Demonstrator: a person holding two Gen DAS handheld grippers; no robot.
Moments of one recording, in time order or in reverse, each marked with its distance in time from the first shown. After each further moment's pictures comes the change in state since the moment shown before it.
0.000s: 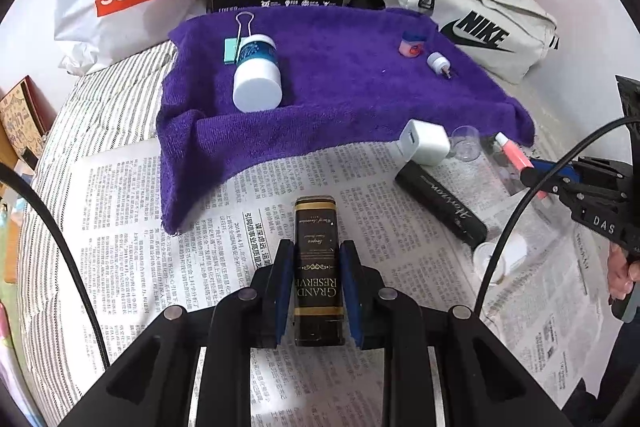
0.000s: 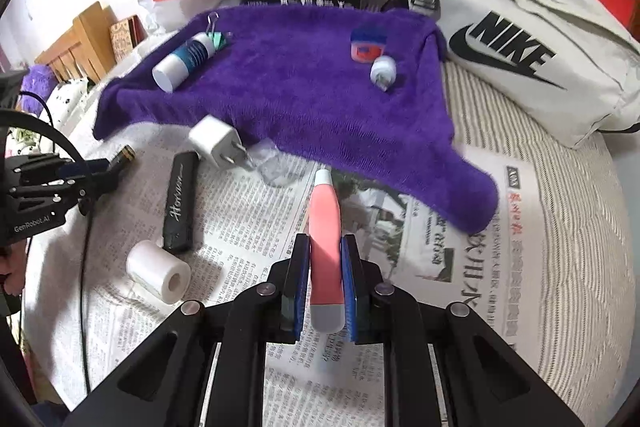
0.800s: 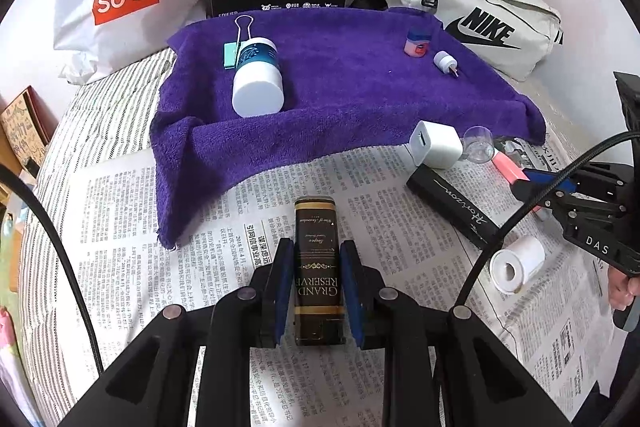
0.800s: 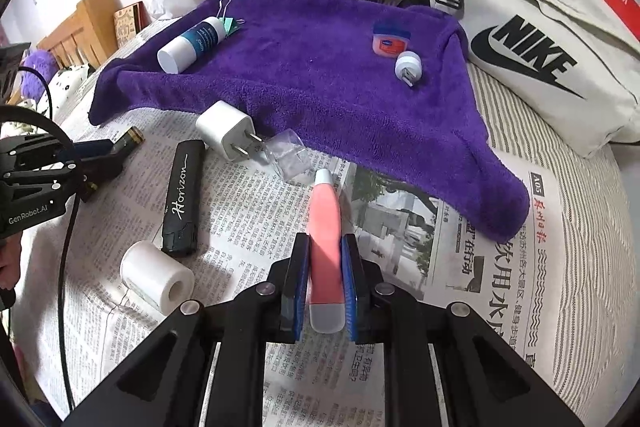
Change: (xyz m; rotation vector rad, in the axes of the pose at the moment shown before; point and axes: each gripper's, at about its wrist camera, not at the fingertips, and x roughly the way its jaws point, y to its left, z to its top) left arm 0.014 -0.002 0.002 0.026 -0.015 0.035; right arm 0.024 0.020 -0.001 -0.046 0.017 -0.022
